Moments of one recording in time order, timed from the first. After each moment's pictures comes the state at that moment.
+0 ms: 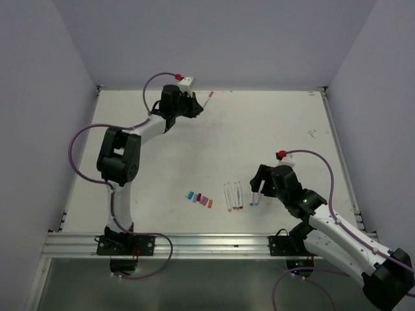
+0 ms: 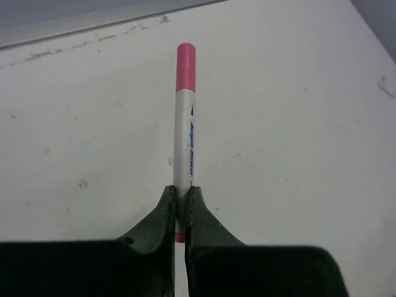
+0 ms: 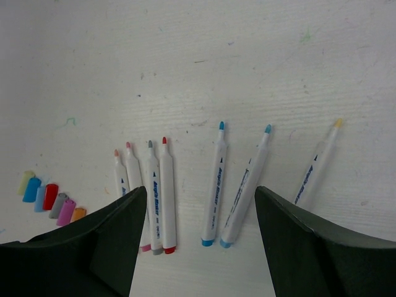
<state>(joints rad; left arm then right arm) -0.33 2.14 1.58 0.12 0.32 -0.16 0.61 0.73 0.42 -0.39 0.27 0.68</state>
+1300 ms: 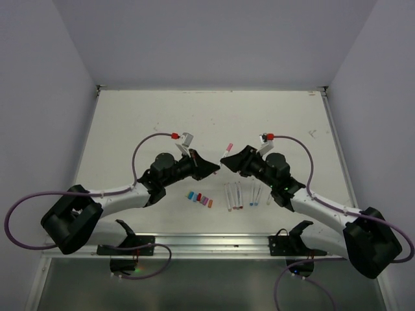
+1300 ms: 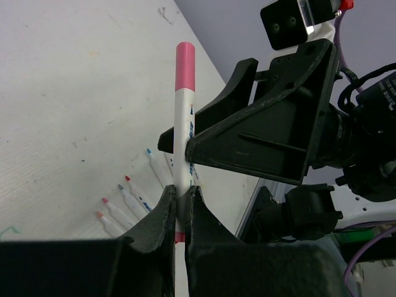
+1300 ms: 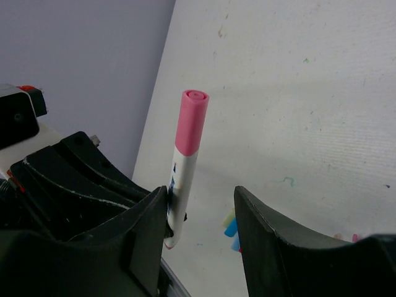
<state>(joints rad) -0.74 1.32 0.48 0.72 0.29 -0.77 0.61 1.09 0.42 0.46 -0.15 0.96</state>
